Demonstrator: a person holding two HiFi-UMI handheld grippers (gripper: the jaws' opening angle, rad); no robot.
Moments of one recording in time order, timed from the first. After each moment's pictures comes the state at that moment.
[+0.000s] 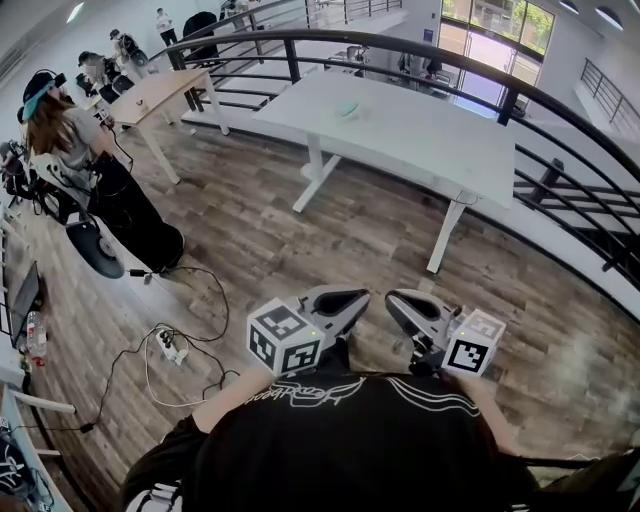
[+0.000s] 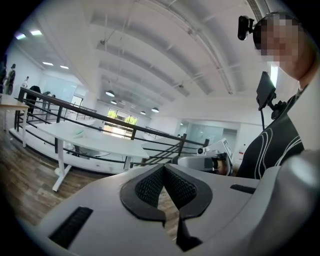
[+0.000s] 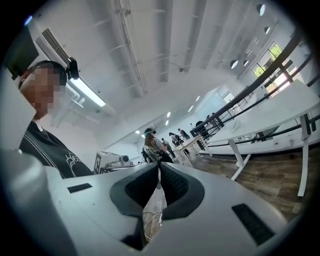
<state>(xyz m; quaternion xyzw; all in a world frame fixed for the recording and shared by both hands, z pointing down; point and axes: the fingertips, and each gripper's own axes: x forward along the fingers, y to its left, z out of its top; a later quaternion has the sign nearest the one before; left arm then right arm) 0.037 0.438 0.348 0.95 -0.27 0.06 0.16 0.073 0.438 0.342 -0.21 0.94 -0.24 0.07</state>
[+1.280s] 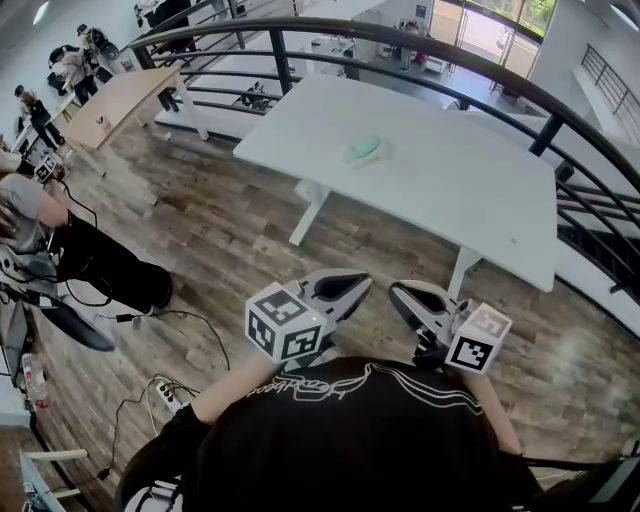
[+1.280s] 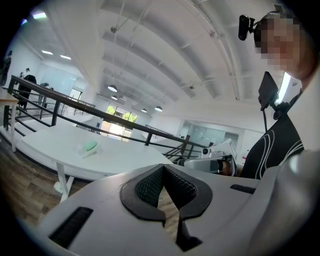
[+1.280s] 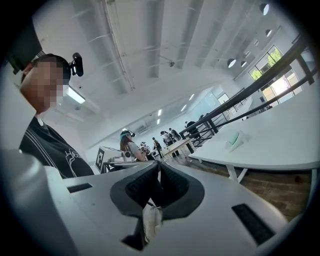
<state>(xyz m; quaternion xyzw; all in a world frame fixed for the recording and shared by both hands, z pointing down) -0.055 0.061 0.348 0.95 -0.24 0.06 0.19 -0.018 0.075 0.338 -0.25 0.94 -0.24 0.05</state>
